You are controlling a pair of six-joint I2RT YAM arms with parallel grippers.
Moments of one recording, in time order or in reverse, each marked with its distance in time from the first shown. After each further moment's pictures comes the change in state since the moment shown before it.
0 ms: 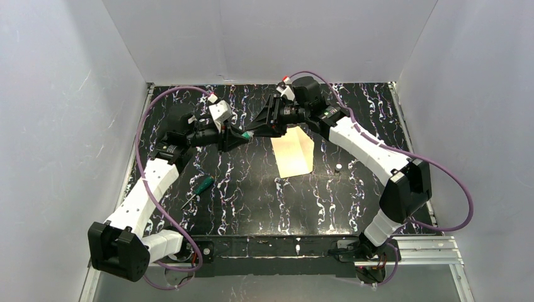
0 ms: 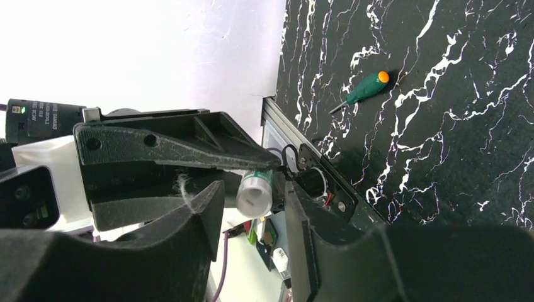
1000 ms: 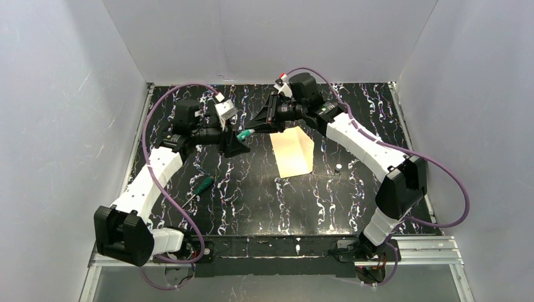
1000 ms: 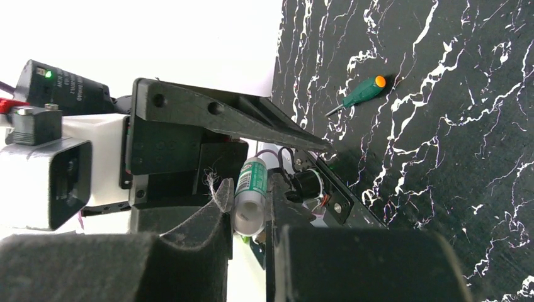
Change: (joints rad) left arm 0.007 0.113 0.092 -0.217 0.013 0.029; right arm 0.003 0.042 0.070 -0.038 0.003 -0.023
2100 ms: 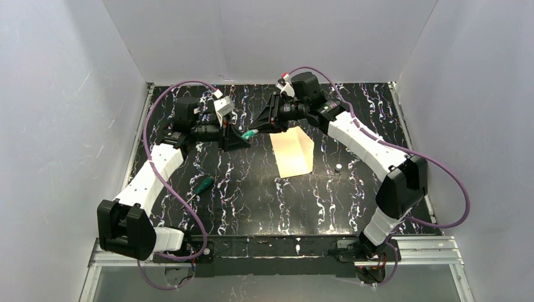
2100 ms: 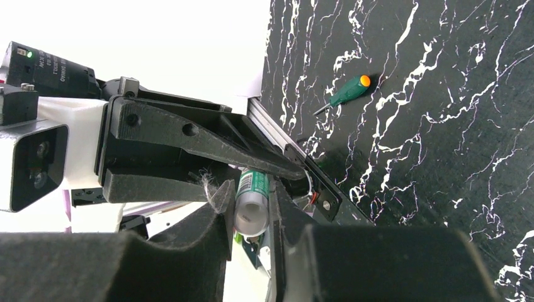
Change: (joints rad) left arm 0.028 0.044 0.003 0.061 0.156 -0.067; right arm -0.019 0.000 0.020 -0.068 0.002 -0.060
